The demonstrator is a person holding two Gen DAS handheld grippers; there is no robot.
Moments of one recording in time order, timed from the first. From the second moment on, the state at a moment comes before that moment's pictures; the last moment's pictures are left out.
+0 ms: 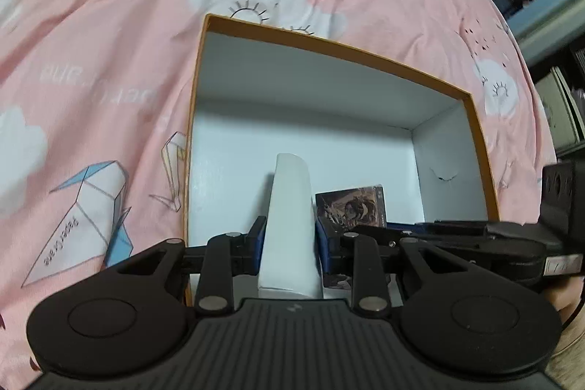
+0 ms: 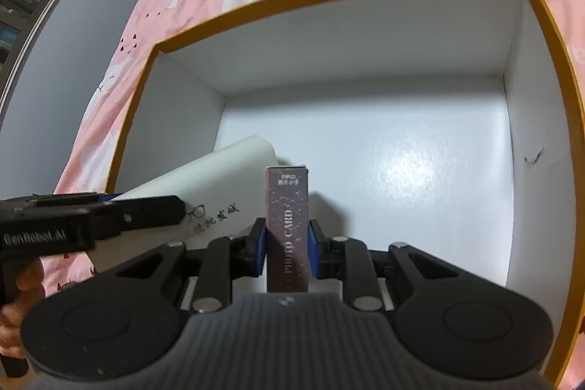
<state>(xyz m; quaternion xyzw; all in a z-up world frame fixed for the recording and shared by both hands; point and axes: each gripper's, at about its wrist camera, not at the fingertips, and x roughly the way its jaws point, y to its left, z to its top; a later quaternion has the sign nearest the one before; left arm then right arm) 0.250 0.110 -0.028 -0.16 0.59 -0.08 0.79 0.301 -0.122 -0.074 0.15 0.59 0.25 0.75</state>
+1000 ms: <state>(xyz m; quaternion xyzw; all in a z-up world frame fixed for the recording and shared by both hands) 0.229 0.091 -0.023 -0.06 0.58 -0.06 0.81 0.319 -0.113 -0.091 0.19 0.60 0.23 0.74</state>
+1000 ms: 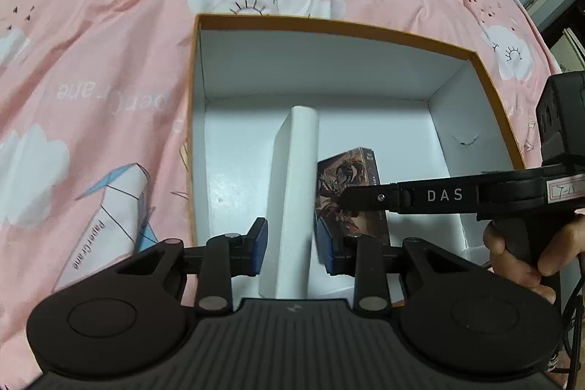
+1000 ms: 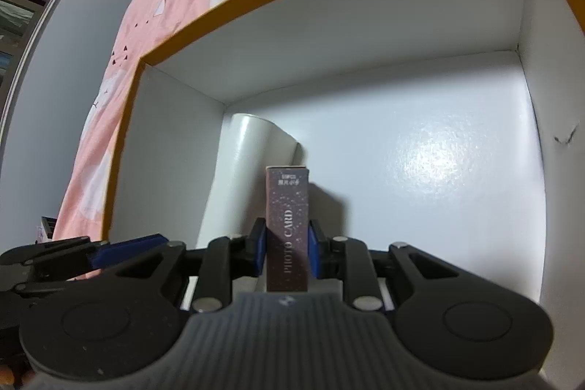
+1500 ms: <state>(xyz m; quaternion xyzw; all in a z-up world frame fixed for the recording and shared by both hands) 0.206 0.119 0.020 -0.02 0.49 -0.04 0.87 0.321 -0.091 -0.072 0.20 0.59 0.27 0.74</state>
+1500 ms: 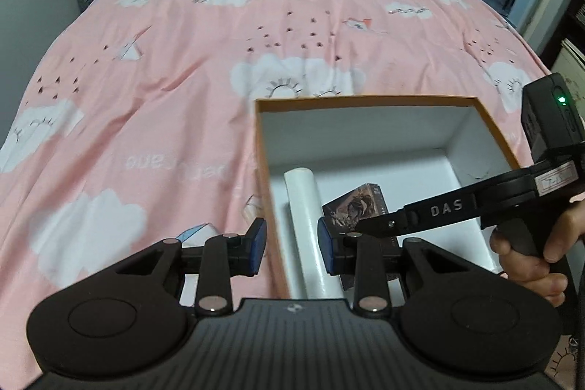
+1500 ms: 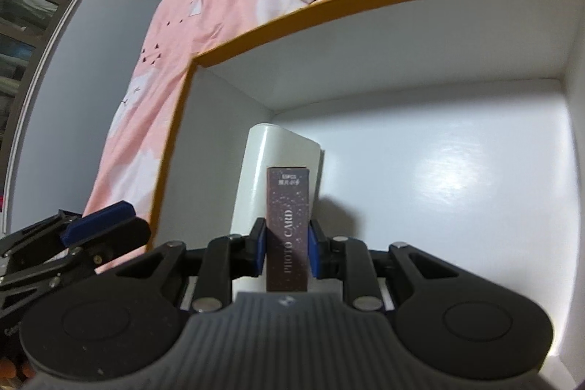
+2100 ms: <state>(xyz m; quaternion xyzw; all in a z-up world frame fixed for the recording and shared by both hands) 0.197 0.141 -0.007 -0.05 0.51 -0.04 0.86 0.326 -0.058 -0.074 0.25 0.59 0.31 0.70</state>
